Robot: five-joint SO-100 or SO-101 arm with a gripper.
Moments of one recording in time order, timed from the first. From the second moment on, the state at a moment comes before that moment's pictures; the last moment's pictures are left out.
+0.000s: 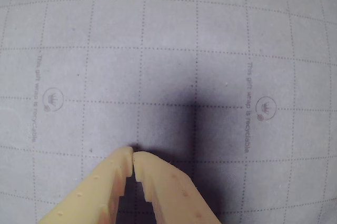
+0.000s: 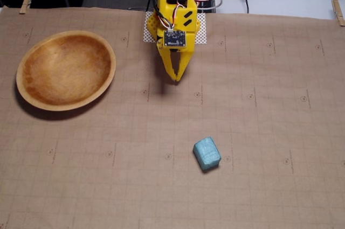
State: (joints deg) arm -2.2 196.6 180.4 77.8 91.1
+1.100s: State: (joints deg) arm -2.2 196.6 180.4 77.8 91.1
